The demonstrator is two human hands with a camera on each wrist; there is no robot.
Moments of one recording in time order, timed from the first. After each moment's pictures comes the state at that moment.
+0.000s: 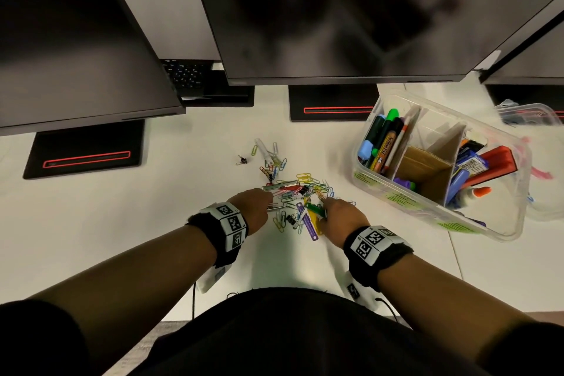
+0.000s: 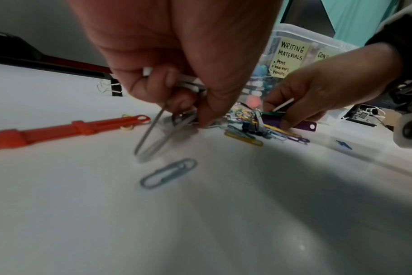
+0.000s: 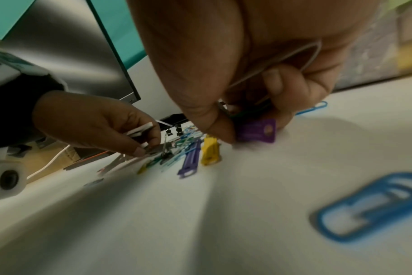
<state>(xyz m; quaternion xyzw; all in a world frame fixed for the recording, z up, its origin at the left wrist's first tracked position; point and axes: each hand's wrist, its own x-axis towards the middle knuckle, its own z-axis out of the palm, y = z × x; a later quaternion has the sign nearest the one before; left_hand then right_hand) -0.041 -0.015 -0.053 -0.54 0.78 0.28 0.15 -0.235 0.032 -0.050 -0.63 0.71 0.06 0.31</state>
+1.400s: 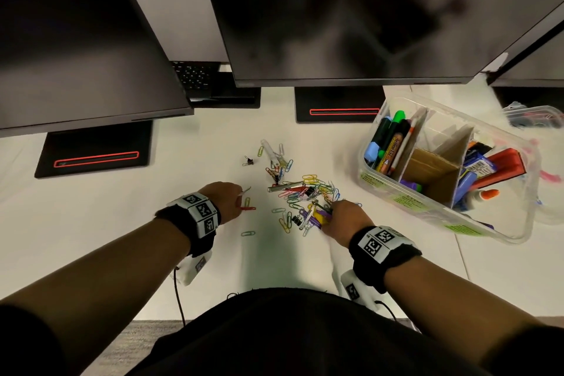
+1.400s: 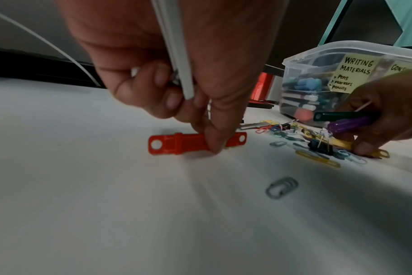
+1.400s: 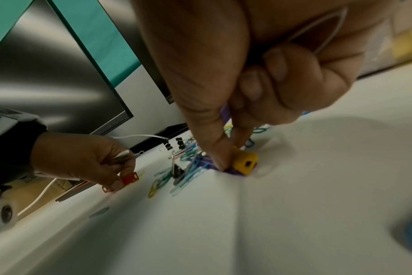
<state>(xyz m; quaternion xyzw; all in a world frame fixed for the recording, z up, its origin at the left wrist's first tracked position) 0.014 -0.032 -0.038 -0.58 0.75 0.24 0.21 -0.232 0.027 -0.042 -0.60 0.72 0.10 0.35</state>
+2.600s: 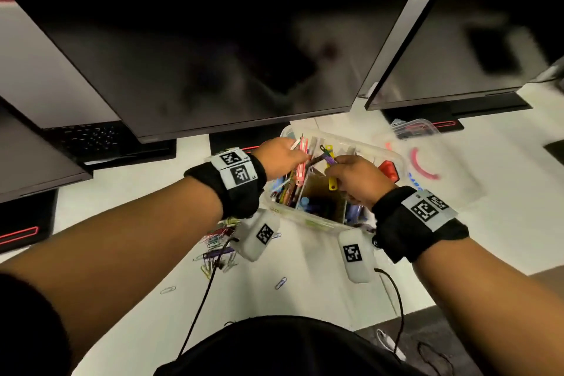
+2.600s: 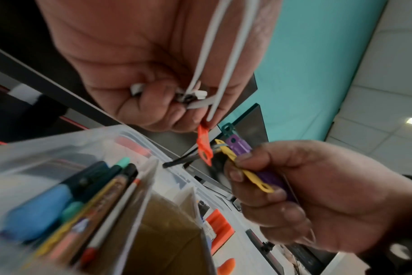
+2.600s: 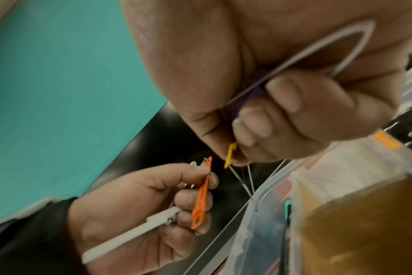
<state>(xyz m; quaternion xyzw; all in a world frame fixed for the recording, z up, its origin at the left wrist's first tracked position) -0.237 -0.080 0.092 -0.48 0.75 0.46 -0.05 -0.375 0.006 0.104 -0.45 0.76 -0.22 0.41</state>
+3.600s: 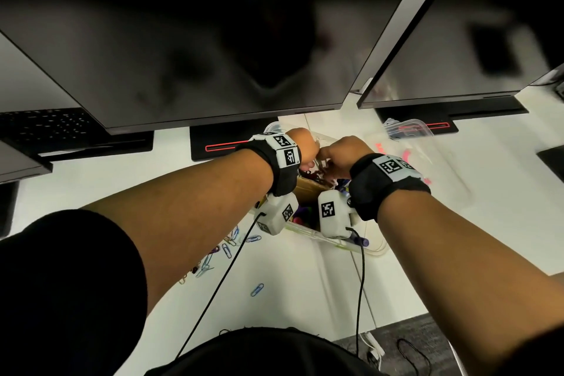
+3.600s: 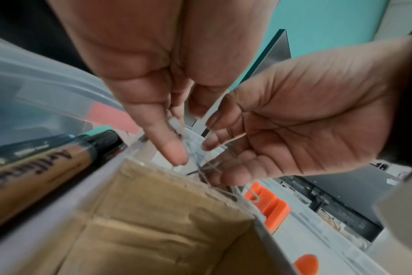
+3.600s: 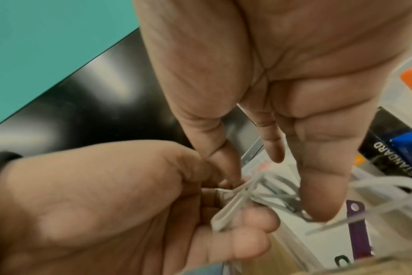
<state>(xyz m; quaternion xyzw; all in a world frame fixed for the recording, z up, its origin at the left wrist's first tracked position) -0.337 -0.116 0.053 -0.54 0.65 0.53 0.00 -0.420 -0.059 0.075 -0.37 0.82 -0.15 0.41</state>
